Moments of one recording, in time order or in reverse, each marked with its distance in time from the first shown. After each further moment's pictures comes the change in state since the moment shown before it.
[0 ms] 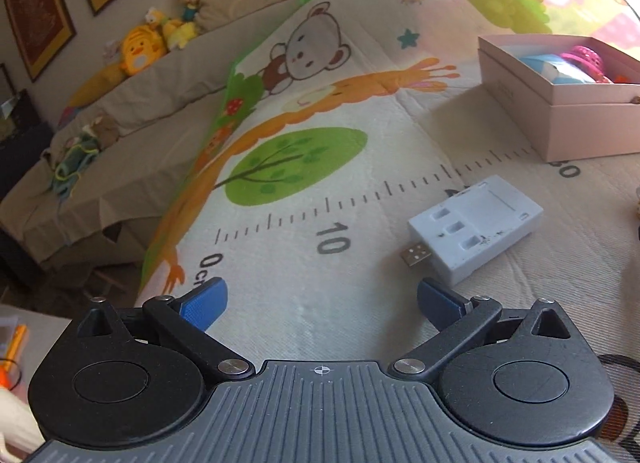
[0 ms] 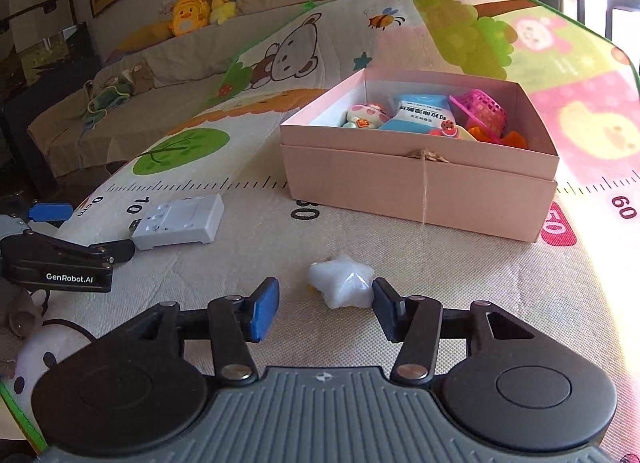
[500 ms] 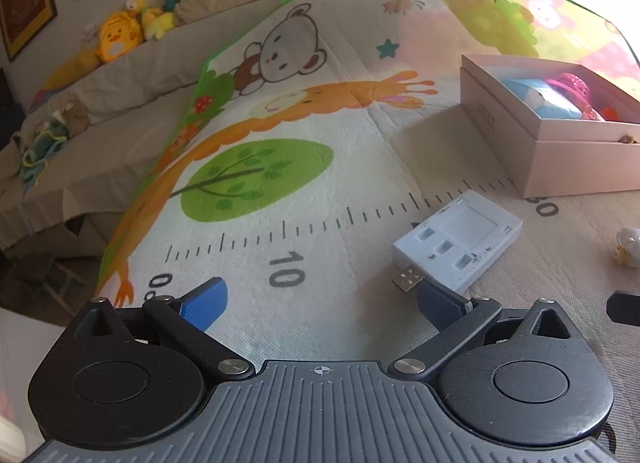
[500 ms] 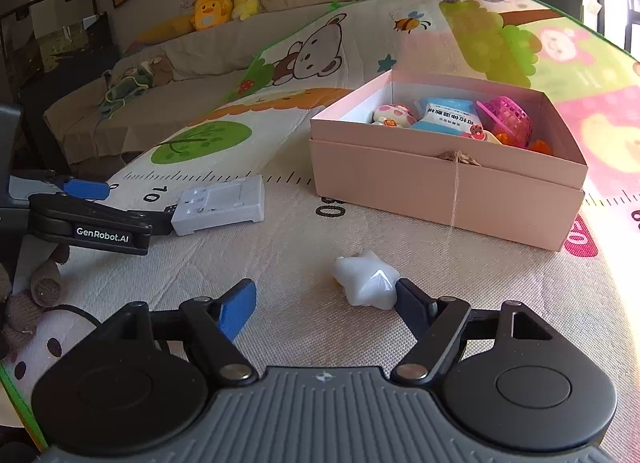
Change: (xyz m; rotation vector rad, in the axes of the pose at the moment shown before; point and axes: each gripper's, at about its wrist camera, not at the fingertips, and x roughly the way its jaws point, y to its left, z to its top) left arm 0.015 -0.009 0.019 -0.056 -0.010 -0.151; right arm 0.004 0.009 -0.002 -0.044 -0.003 0.031
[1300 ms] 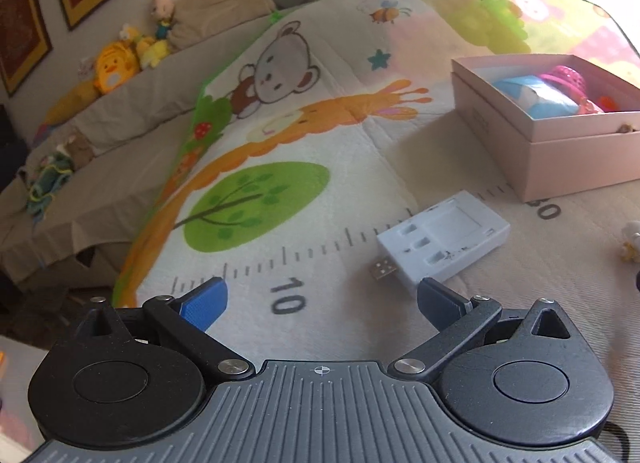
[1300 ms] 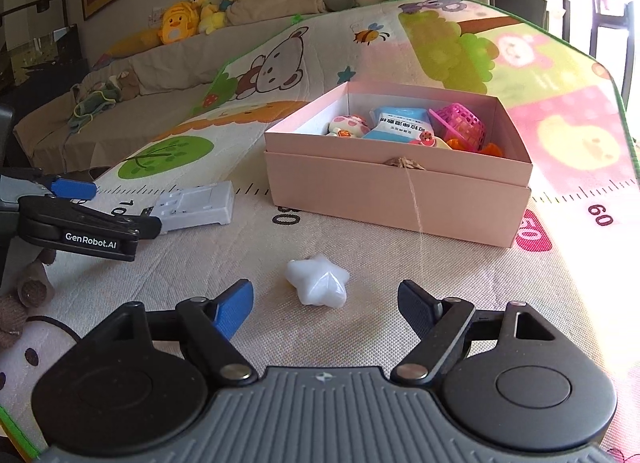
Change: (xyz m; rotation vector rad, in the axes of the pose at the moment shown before) left arm -0.005 -0.010 0.003 0.071 -0.051 0.058; right arm -0.012 -0.009 -0.004 0.029 -0.043 -0.108
